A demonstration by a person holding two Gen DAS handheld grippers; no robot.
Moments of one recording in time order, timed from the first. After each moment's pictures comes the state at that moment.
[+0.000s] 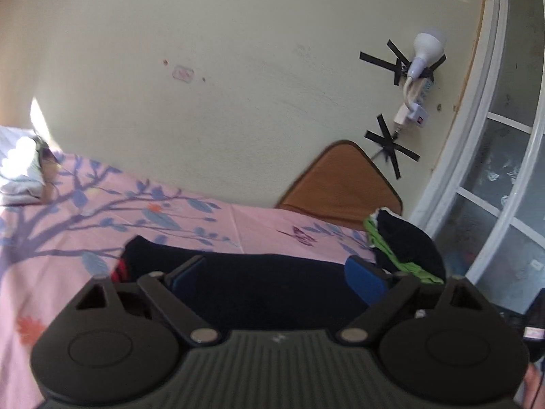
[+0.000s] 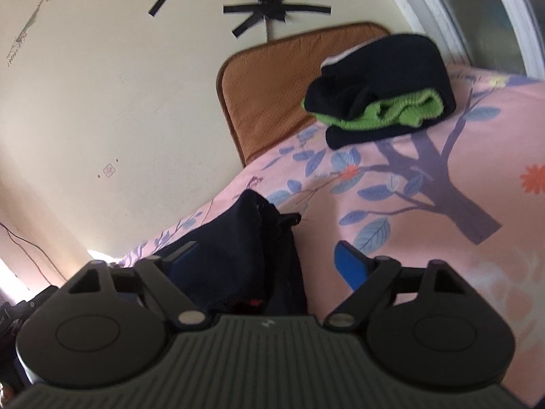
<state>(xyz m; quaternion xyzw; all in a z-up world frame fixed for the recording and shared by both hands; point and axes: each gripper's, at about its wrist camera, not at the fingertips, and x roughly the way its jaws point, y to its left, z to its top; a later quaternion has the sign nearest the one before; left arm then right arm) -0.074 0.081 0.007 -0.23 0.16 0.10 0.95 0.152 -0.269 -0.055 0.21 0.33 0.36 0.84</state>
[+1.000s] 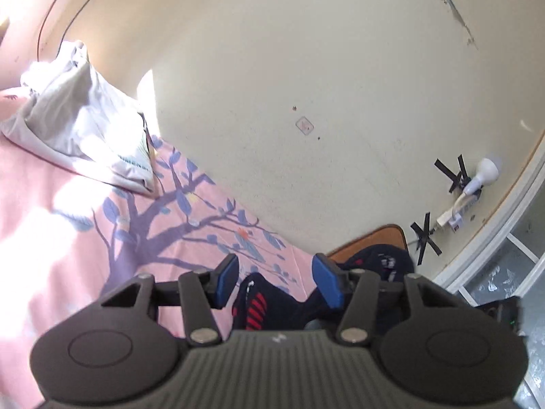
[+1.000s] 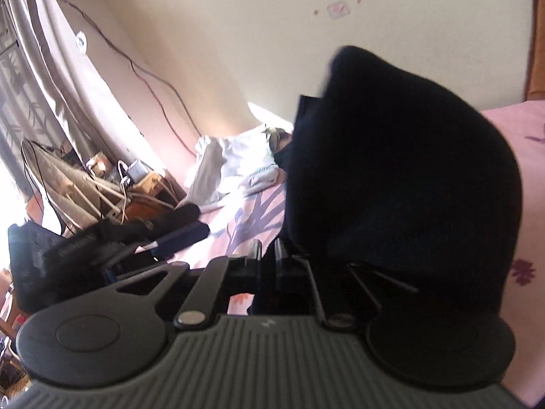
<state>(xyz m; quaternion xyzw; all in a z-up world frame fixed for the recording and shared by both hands) -0.190 0.207 0.001 -0.39 0.08 0.16 0.91 0.052 0.003 -0.007 0.02 0.39 0.63 0.68</state>
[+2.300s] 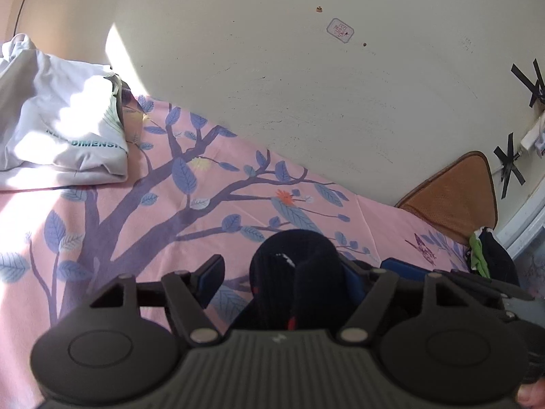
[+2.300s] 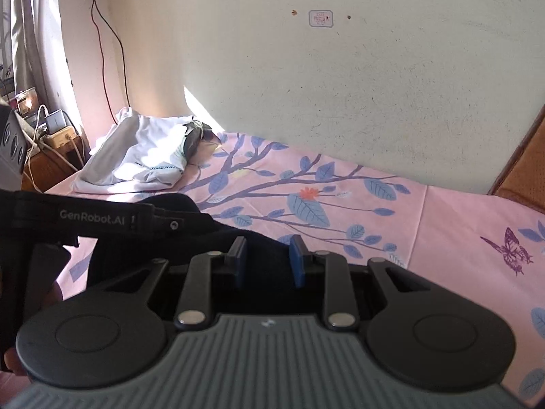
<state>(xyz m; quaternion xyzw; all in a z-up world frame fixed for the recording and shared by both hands) -0.054 0.234 -0.041 -0.31 0.25 0.21 0.89 0.094 0.032 -0.017 -0.13 0.27 0.57 0.76</state>
